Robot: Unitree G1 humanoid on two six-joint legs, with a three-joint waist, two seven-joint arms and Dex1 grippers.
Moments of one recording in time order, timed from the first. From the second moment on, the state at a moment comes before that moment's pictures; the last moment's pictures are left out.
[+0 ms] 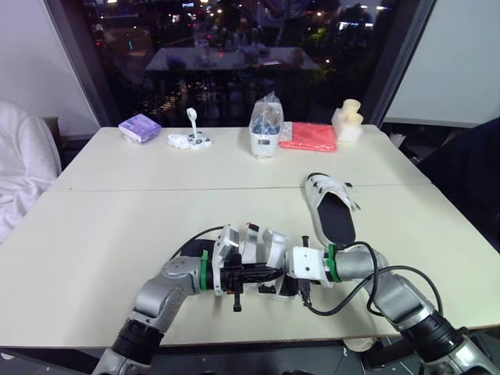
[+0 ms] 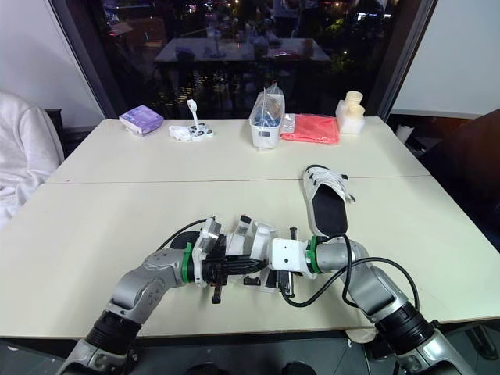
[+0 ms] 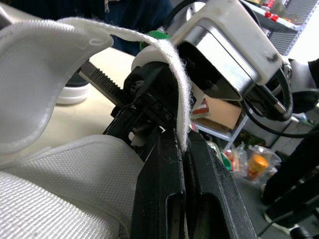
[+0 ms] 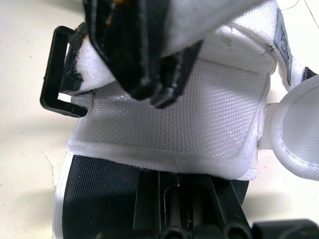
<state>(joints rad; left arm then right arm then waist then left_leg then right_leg) -0.33 0.28 -0.23 0.02 -0.50 0.36 -1.17 -0.38 -0.65 0.37 -0.13 -0.12 0.07 0.99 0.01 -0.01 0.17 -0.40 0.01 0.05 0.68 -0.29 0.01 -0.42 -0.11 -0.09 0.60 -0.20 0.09</state>
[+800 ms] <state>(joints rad) -0.25 0.28 -0.26 0.06 -0.42 0.12 -1.17 -0.39 -0.65 0.38 -0.11 -0.13 0.05 0.99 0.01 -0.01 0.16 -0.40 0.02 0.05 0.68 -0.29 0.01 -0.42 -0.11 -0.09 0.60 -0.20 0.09</state>
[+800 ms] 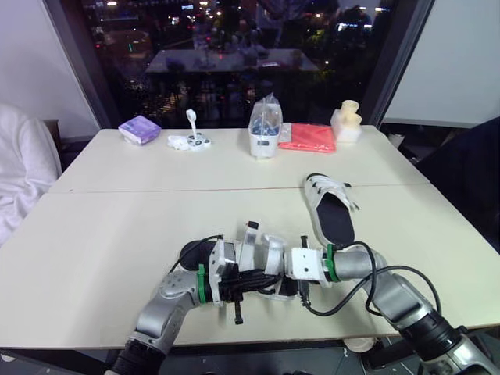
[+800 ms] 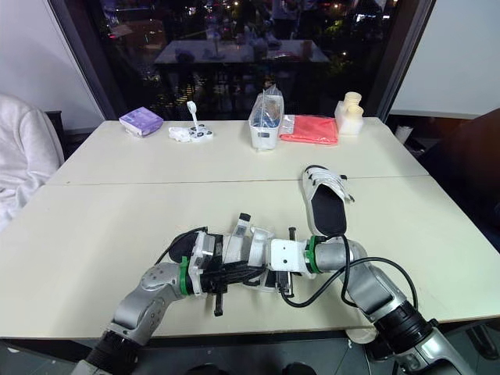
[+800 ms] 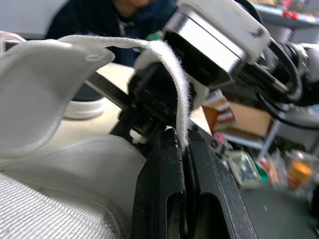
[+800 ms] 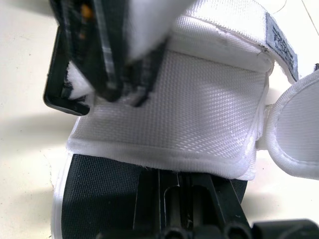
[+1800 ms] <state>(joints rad) -0.33 0.45 -0.23 -0.02 -0.55 0.44 -1.28 -0.43 -0.65 0.39 -0.06 -0.13 0.01 0.99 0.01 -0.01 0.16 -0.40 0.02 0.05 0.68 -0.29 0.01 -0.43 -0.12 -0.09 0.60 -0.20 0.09</state>
